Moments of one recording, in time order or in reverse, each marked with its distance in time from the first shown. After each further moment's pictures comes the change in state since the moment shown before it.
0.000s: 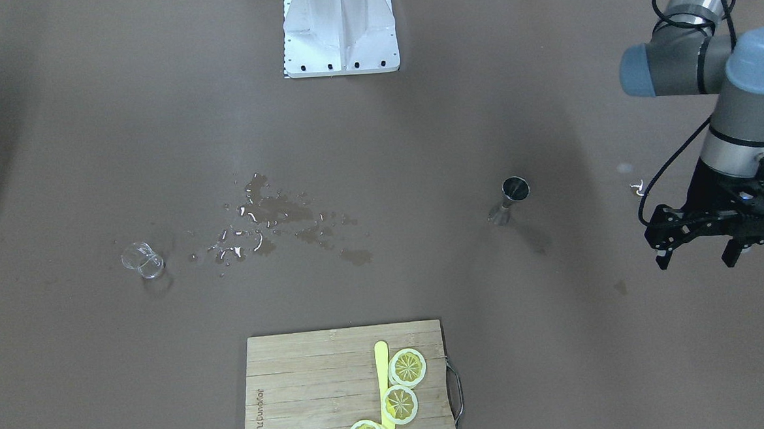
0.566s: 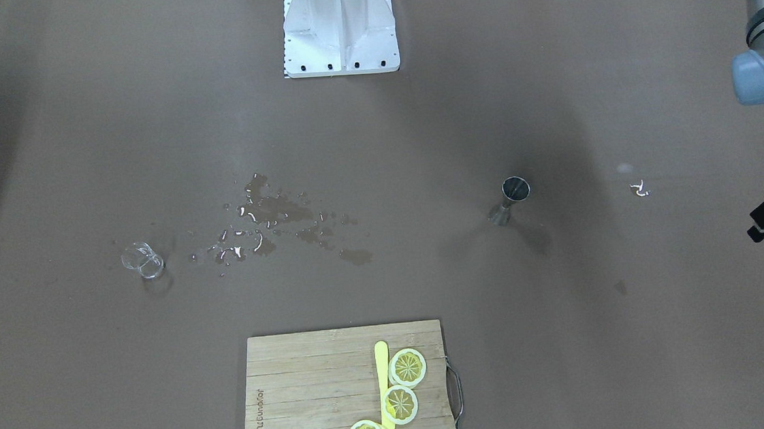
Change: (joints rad) left arm -0.221 0.093 0.073 0.119 -0.309 0.154; right arm -0.002 -0.001 0.000 0.000 -0.001 0.000
